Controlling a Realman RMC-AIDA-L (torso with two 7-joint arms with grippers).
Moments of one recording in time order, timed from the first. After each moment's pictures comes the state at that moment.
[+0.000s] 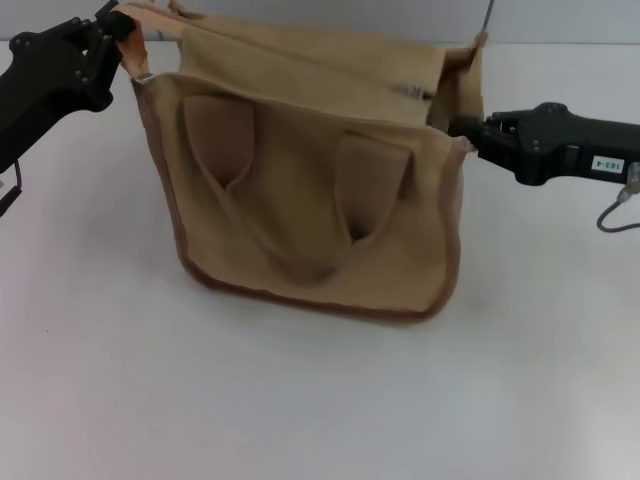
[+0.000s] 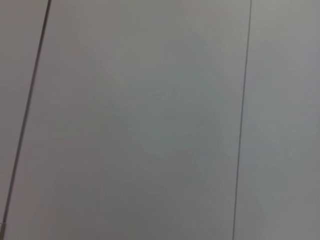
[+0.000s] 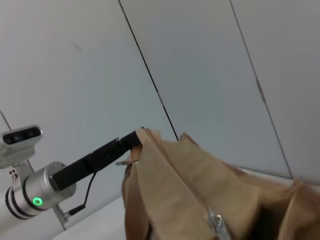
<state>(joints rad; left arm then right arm) -0.30 -2.07 1.04 0.63 1.02 1.32 -1.02 0.45 2.07 -0.97 -0.87 -1.67 -1.48 1.70</state>
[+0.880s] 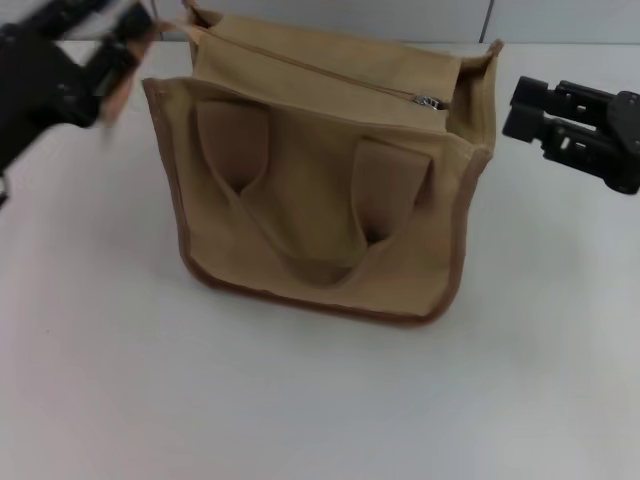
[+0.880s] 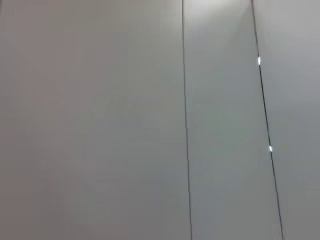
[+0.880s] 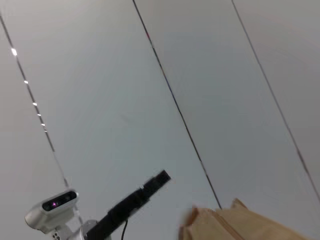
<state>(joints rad) -0.26 -2.07 1.03 0.62 0.97 1.56 -0.89 0.38 2.08 -0.78 -0.83 -1.56 -1.75 1.59</state>
